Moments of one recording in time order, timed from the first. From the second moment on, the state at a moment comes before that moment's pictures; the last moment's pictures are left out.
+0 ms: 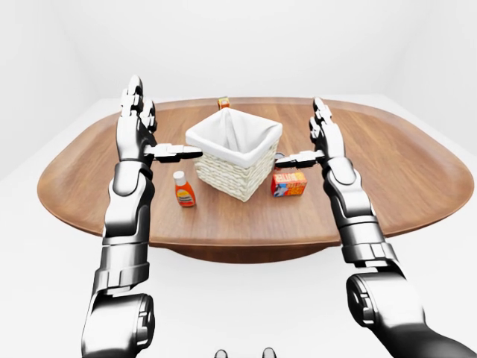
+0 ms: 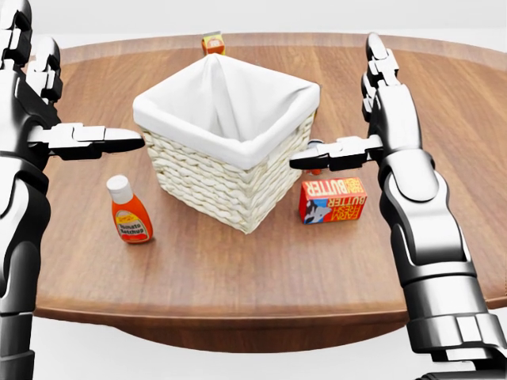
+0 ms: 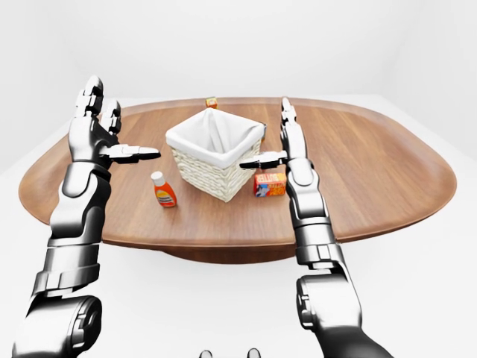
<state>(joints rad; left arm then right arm) -0.68 0.28 0.18 0.20 -0.20 0.09 -0.01 -0.79 -0.21 -0.11 0.51 0.00 0.09 0.03</state>
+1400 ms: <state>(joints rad) -0.64 0.26 0.18 0.14 -0.19 0.09 -0.02 -0.71 -0.24 -0.13 0.40 0.03 0.09 0.03</state>
